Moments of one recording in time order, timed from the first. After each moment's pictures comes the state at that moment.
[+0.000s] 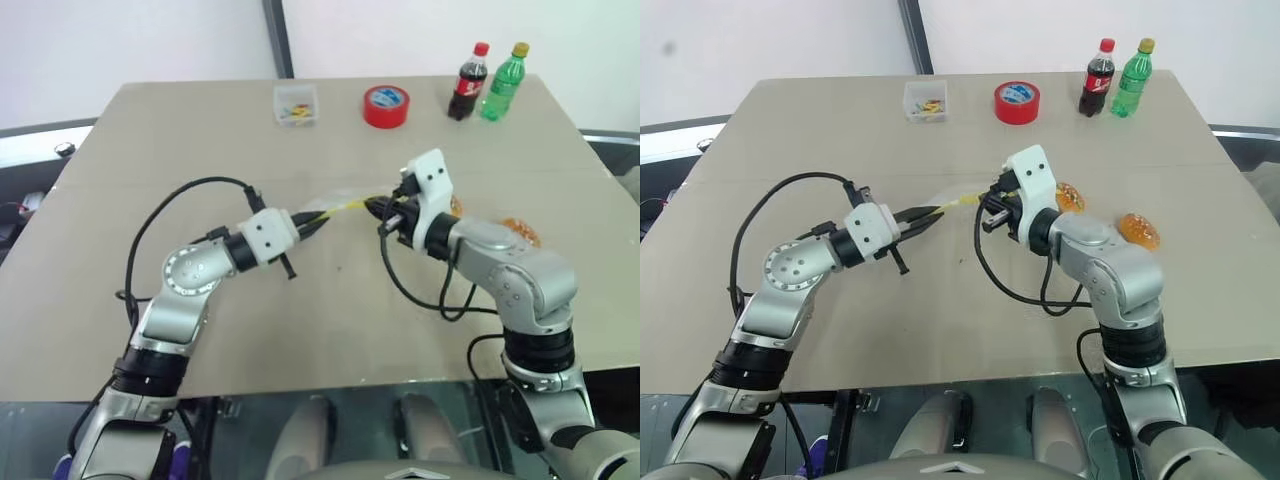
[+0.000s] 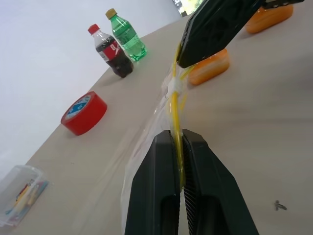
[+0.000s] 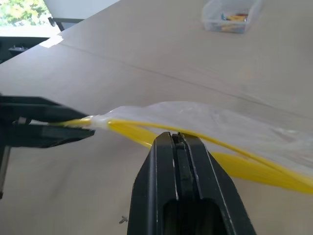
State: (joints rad) left arm -0.35 0.60 -0.08 -0.05 -0.10 -0.17 -0.80; right arm -0.61 -0.14 0.05 -0.34 0.41 1.06 0.28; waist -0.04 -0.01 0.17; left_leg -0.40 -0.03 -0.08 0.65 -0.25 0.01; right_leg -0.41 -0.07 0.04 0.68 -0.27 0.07
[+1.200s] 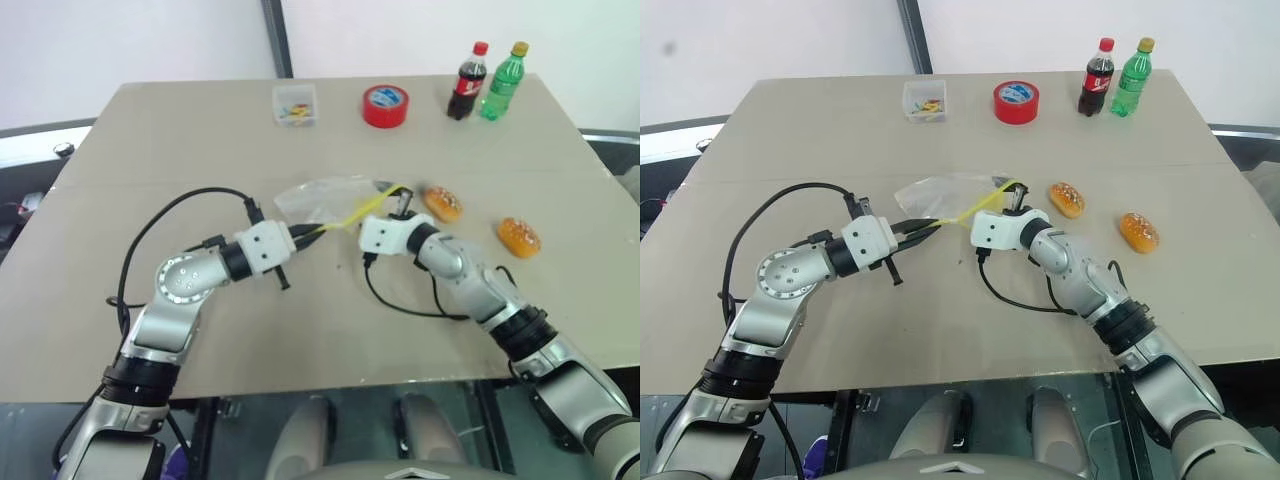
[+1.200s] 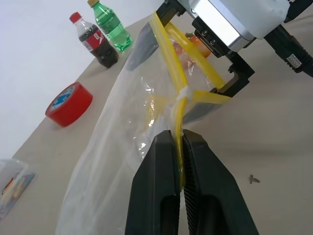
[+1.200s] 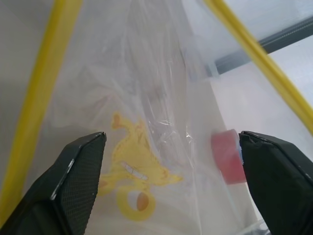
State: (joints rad) left arm -0.31 0.64 -0.08 -0.06 -0.10 -0.15 -0.80; right arm -0.65 -0.39 0.52 0.17 -0.51 0.02 0.29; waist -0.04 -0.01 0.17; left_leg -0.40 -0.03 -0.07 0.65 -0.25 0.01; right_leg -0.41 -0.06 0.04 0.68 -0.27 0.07
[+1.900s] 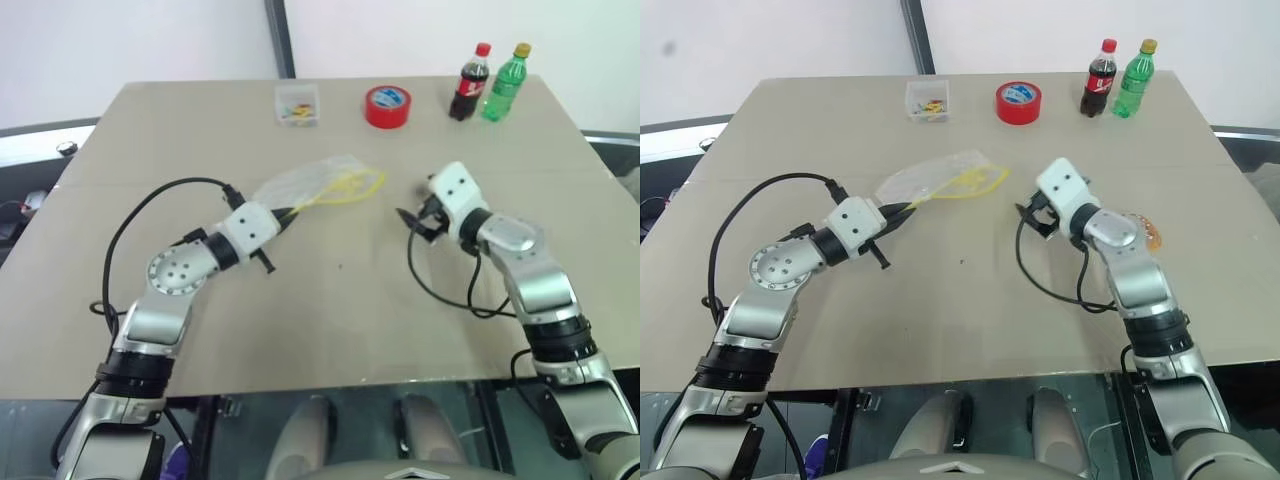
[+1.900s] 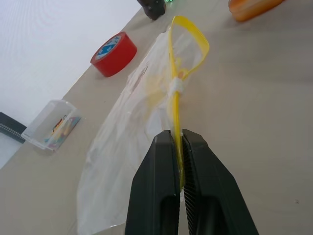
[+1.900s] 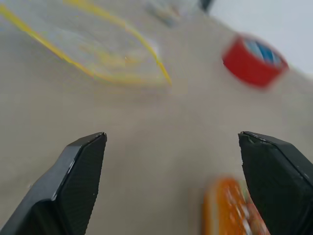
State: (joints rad) left arm -0.34 0.64 -0.02 0.01 -0.02 -0.07 -0.69; right arm -0.59 -0.37 0.09 0.08 -0.02 0.51 0.51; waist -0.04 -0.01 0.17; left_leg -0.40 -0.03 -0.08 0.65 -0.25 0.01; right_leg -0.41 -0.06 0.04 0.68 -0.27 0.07
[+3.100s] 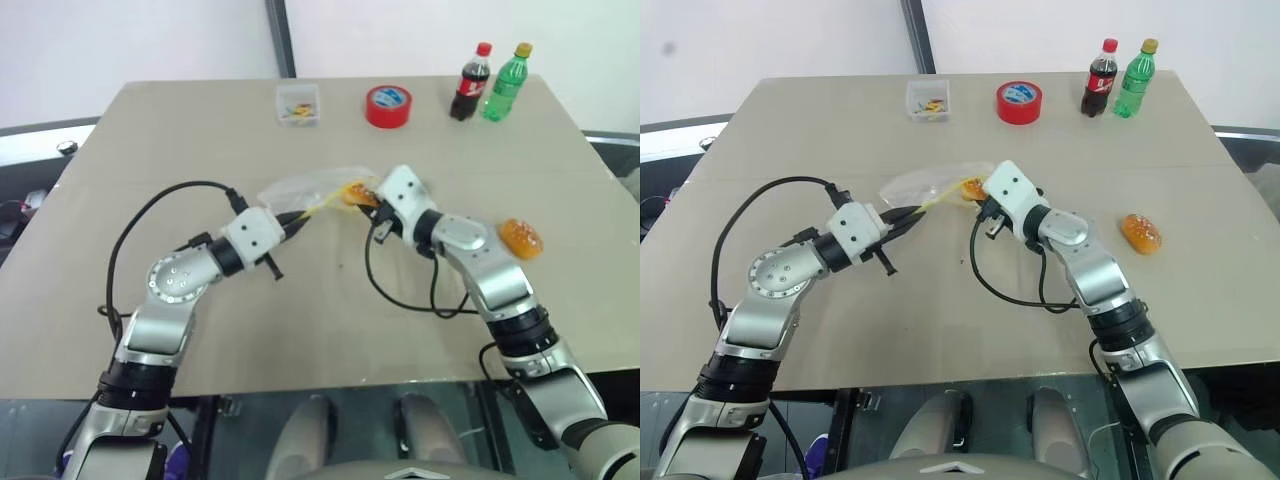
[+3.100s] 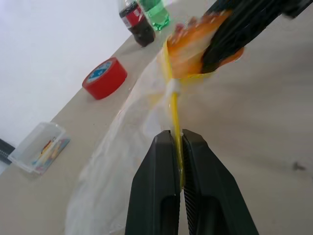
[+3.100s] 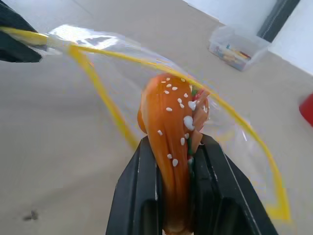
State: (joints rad) left arm -0.29 0.62 -0.02 -0.12 -0.08 -0.08 -0.75; right arm -0.65 -0.26 0.29 -0.01 -0.01 0.45 0.56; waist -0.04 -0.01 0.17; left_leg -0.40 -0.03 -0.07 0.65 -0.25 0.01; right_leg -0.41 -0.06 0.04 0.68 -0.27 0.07
